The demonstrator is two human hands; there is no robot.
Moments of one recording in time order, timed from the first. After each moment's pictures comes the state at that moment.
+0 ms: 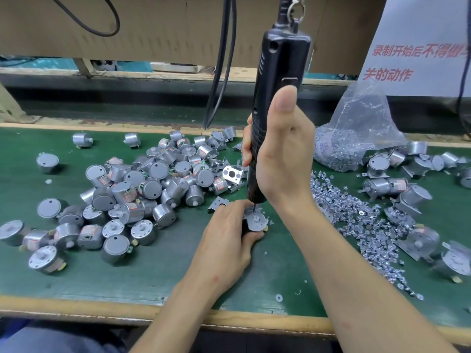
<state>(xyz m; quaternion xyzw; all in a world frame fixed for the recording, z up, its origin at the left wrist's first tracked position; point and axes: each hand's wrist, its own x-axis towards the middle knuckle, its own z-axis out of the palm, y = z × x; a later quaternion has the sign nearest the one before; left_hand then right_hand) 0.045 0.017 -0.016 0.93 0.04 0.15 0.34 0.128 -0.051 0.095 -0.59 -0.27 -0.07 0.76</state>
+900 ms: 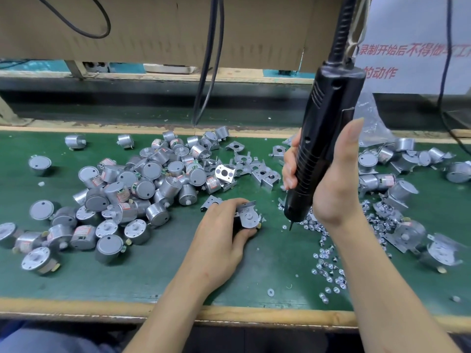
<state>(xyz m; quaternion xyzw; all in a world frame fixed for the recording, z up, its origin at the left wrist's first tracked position) 0.043 0.019 -0.017 0.93 0.03 0.15 0.34 0.132 -0.126 0.081 -0.56 -0.26 0.05 0.79</state>
